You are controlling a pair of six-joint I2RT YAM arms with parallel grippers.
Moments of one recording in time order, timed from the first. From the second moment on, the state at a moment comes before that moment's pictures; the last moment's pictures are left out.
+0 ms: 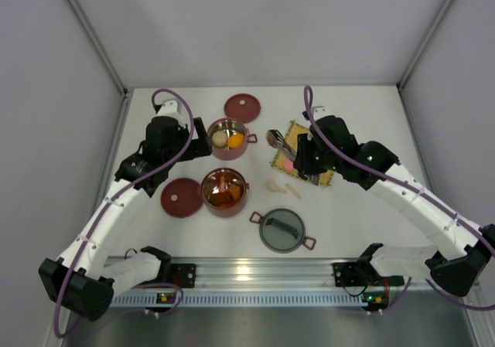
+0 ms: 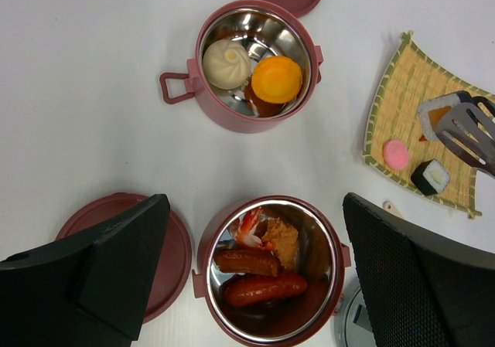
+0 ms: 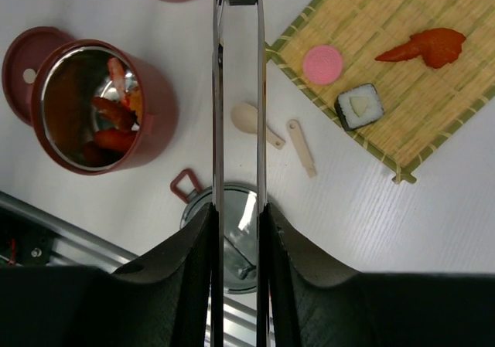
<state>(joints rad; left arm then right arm) -0.40 1.08 1.09 -0.54 -0.15 -0.45 0.75 1.19 1.29 -0.86 0.18 0.45</state>
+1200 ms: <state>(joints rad) -0.40 1.09 1.09 -0.54 -0.16 -0.44 0.76 1.91 1.85 -0.77 -0.01 0.40</state>
